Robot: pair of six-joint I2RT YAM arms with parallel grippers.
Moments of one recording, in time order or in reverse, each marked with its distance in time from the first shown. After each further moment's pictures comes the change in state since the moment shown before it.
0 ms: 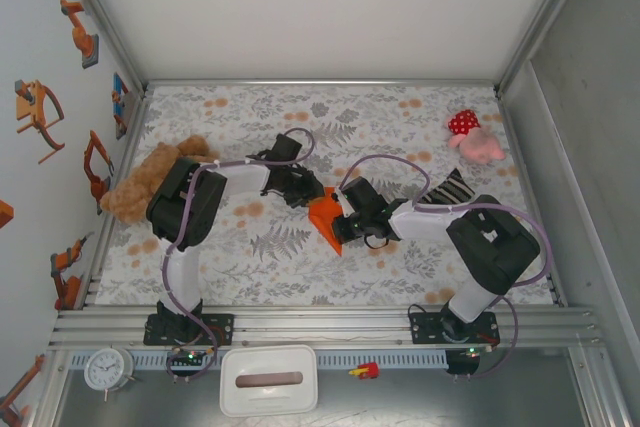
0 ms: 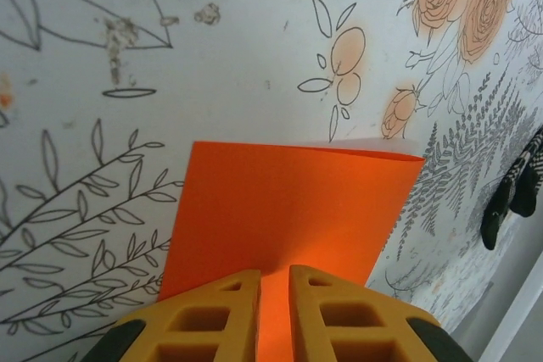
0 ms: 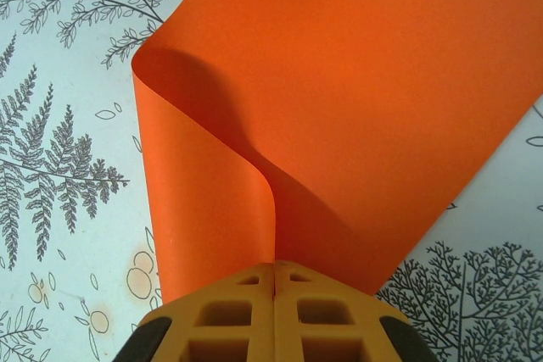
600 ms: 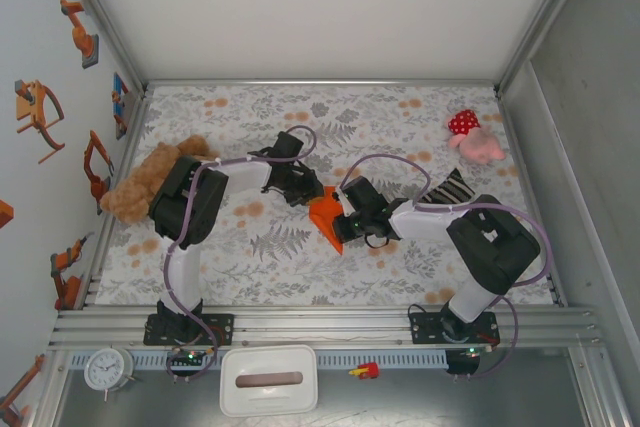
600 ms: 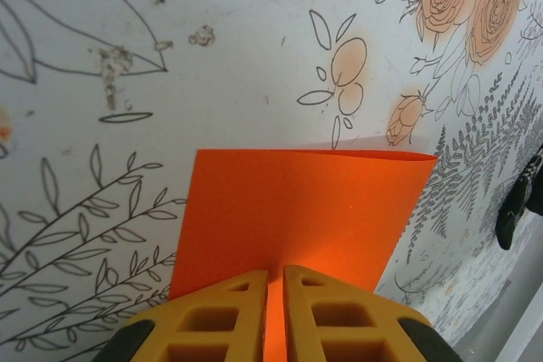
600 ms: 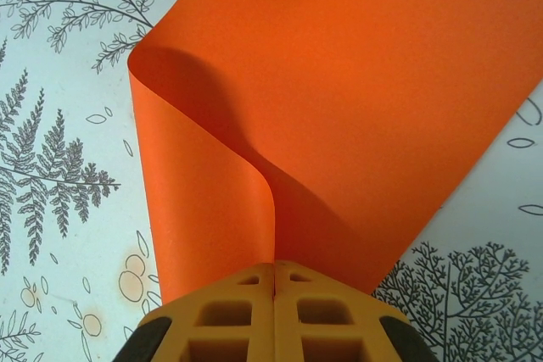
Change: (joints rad) left arm 0.000 0.023 0.044 -0.060 -0.014 0.045; right arm -0.005 0.000 0.003 -0.007 0.007 0.000
